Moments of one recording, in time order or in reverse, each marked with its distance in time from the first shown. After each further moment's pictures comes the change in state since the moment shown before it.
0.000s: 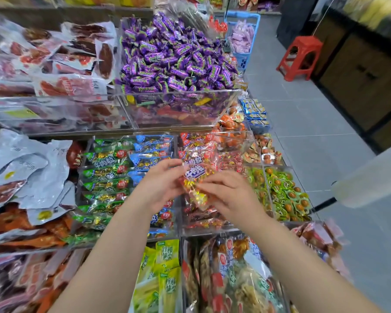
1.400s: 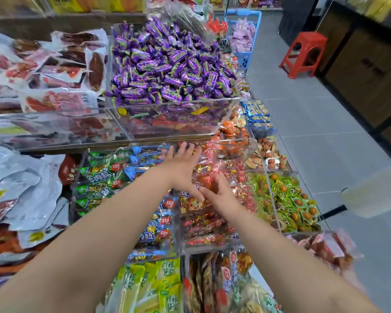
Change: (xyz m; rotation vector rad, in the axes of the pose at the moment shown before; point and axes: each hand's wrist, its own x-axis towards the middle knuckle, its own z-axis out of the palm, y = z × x) left_hand 0.119 0.016 0.013 1.967 -0.214 0.211; right_hand 0.004 0.075 0.077 0.504 -0.179 1.025
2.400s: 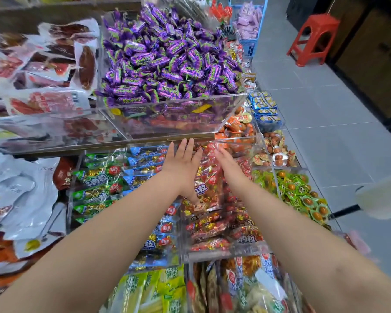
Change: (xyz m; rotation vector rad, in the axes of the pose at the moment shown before) left_hand 0.007 0.011 0.002 0.259 -0.007 -0.129; right_hand 0.060 -0.024 -0.024 0.307 -0.024 0.123
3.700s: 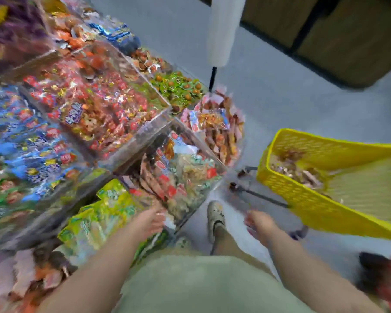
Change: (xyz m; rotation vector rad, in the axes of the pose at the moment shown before) left_hand -0.218 0.152 0.228 -1.429 -0.839 -0.308; right_hand -0.453 0.307 0.011 0.626 0.851 0.811
